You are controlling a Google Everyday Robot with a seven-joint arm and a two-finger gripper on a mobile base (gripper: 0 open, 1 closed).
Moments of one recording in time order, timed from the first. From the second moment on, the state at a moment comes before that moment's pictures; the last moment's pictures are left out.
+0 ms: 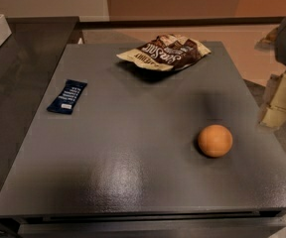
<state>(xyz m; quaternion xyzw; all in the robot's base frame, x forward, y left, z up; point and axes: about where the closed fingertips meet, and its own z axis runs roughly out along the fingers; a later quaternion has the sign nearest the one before) 0.438 -0.217 0.976 -0.60 0.78 -0.03 0.16</state>
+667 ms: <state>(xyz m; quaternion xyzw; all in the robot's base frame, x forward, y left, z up) 0.438 -0.217 0.976 -0.60 0.78 -0.03 0.16</state>
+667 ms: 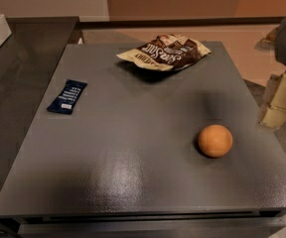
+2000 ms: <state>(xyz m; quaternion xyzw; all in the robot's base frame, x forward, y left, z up) 0.415 -0.165 0.903 -0.66 0.73 0.05 0.16</state>
